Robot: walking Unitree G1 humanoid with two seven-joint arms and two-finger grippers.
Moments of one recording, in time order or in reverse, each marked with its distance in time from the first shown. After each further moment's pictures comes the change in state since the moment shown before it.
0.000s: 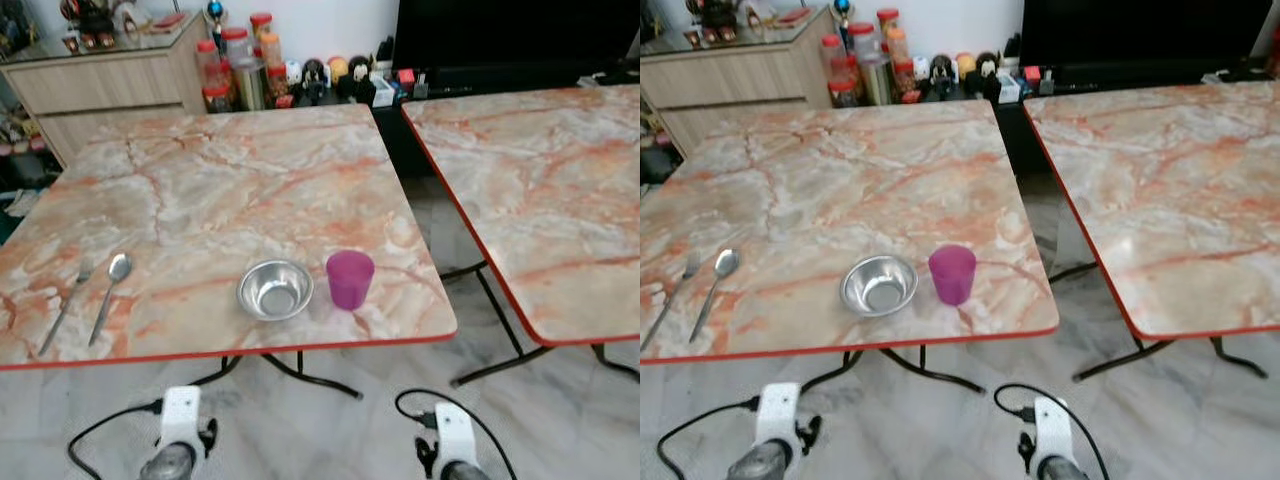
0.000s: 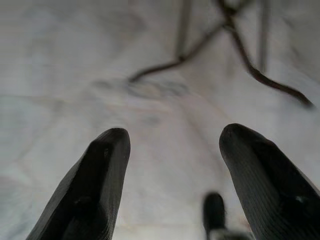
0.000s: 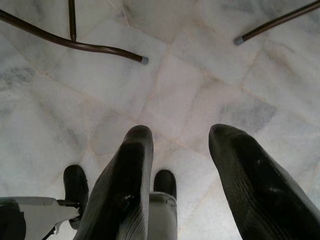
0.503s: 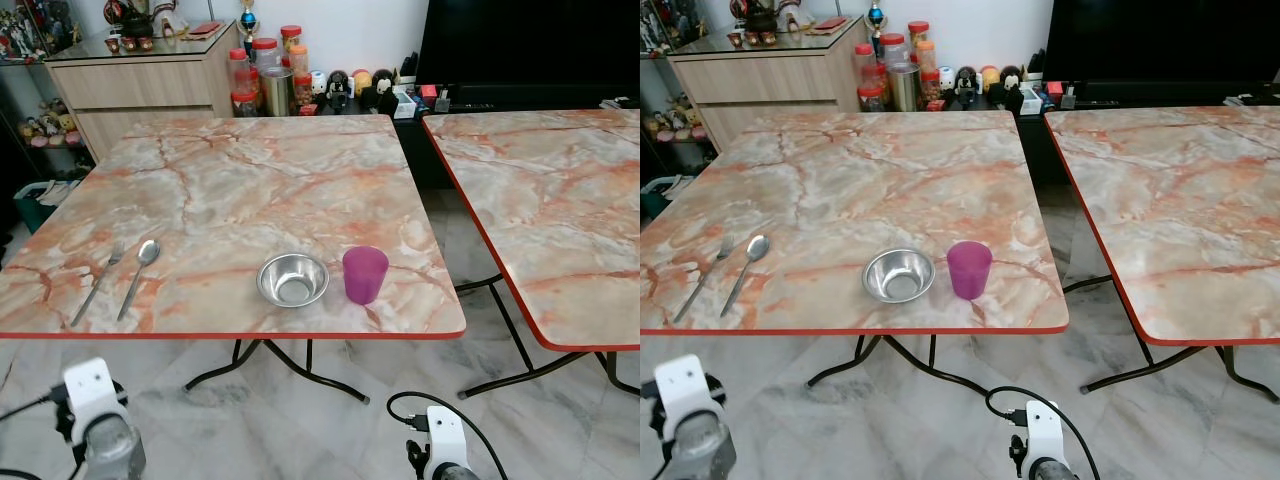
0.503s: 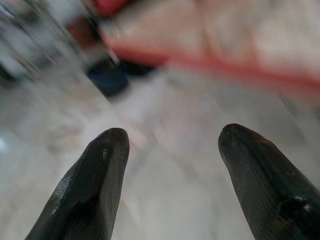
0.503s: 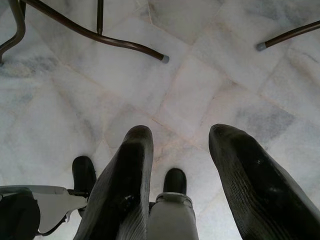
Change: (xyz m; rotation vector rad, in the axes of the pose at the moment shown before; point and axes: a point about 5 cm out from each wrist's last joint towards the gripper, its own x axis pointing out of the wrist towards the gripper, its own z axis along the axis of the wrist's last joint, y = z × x) left arm -0.005 0.069 0.087 -0.046 -0.413 0.639; right arm 0.000 0.009 -0.002 -0.004 0.008 0.024
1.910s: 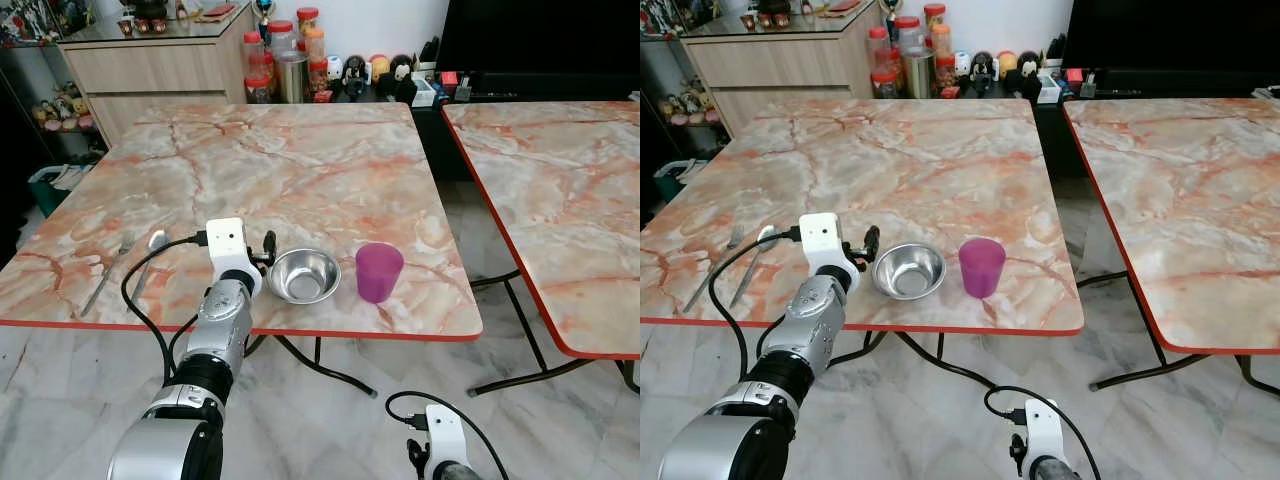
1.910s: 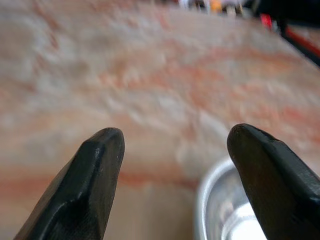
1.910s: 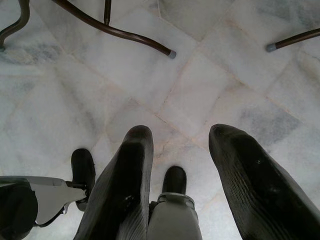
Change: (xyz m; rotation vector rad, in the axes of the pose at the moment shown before) left arm -0.077 -0.168 0.134 -0.374 -0.047 -0.980; right arm 0.000 0.000 0.002 -0.035 -0.001 -0.002
